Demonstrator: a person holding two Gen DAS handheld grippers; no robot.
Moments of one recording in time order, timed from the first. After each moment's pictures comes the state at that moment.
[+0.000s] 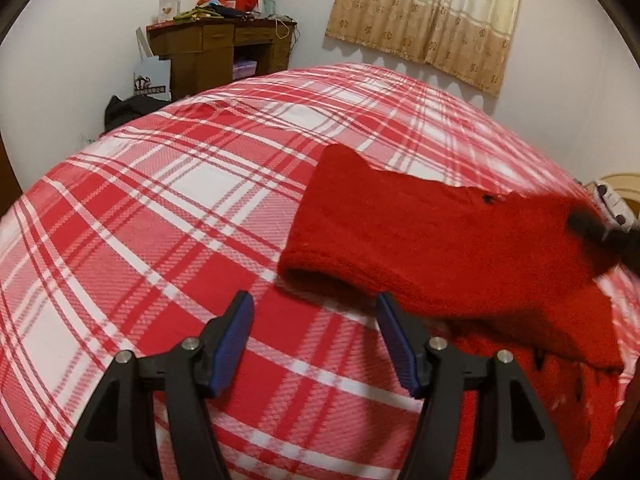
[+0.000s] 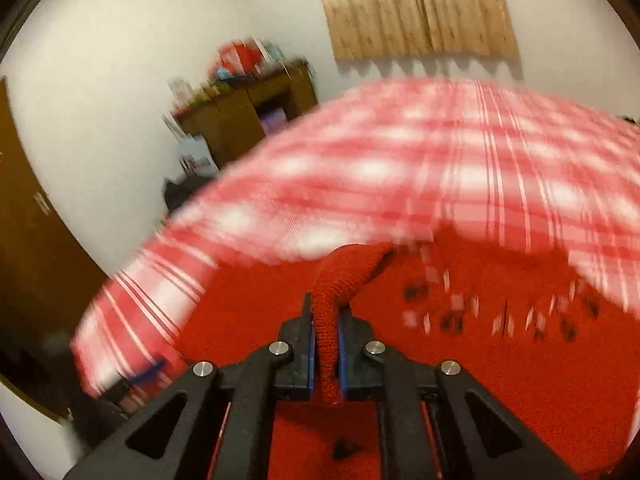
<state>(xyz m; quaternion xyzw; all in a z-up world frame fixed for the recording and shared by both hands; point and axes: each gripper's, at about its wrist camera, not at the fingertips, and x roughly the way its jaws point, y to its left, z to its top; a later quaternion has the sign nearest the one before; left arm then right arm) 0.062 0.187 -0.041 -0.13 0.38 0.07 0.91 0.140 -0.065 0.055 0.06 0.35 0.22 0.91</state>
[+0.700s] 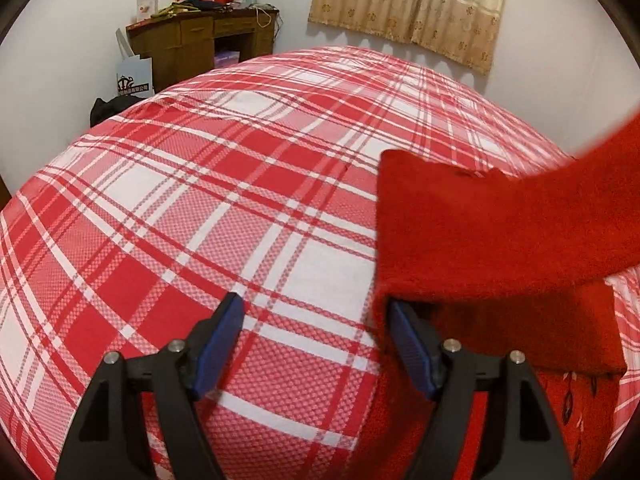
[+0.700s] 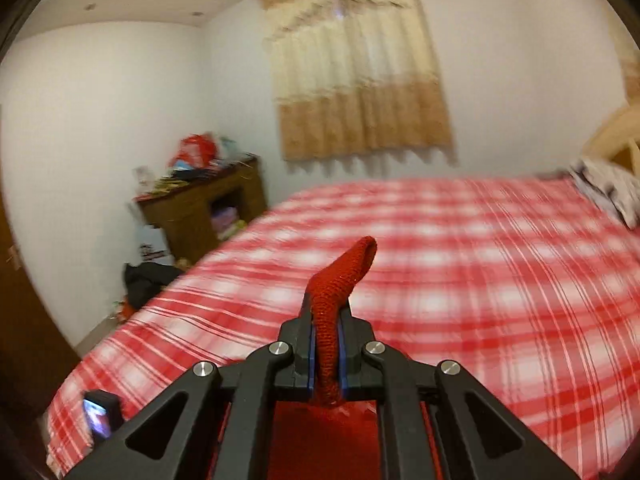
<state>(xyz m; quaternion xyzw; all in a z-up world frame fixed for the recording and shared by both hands) 0.093 0.137 -0.047 -0.10 0.41 0.07 0.90 0.106 -0.214 0.140 0.09 0.23 0.10 0.96</state>
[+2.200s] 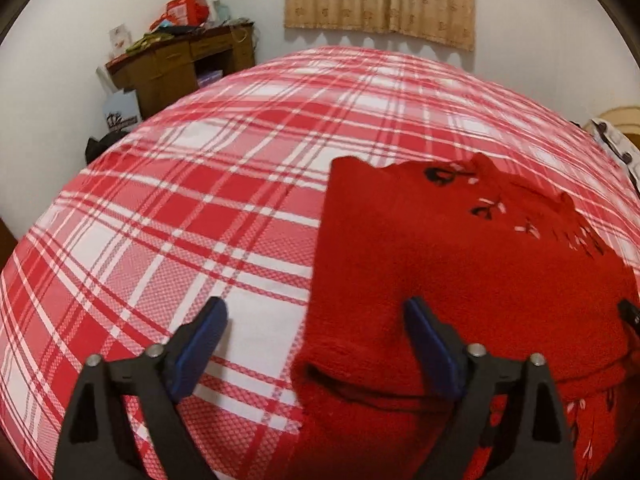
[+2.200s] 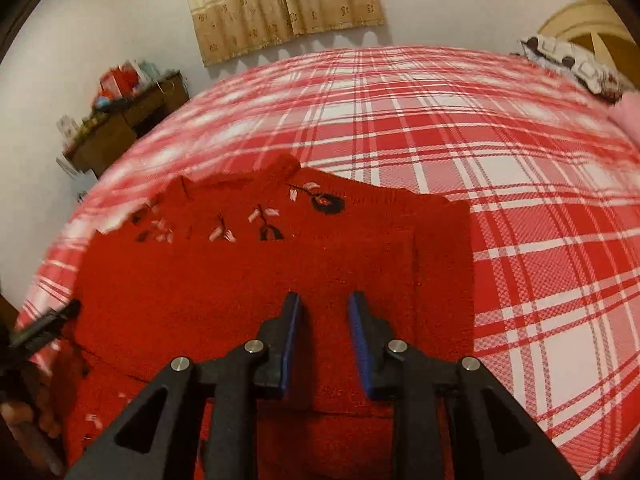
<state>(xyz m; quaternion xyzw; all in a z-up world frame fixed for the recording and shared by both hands) 0.130 0.089 -0.045 -0.03 0.41 0.07 0.91 0.112 -0.279 -0.044 0.12 0.39 0.03 0.91</state>
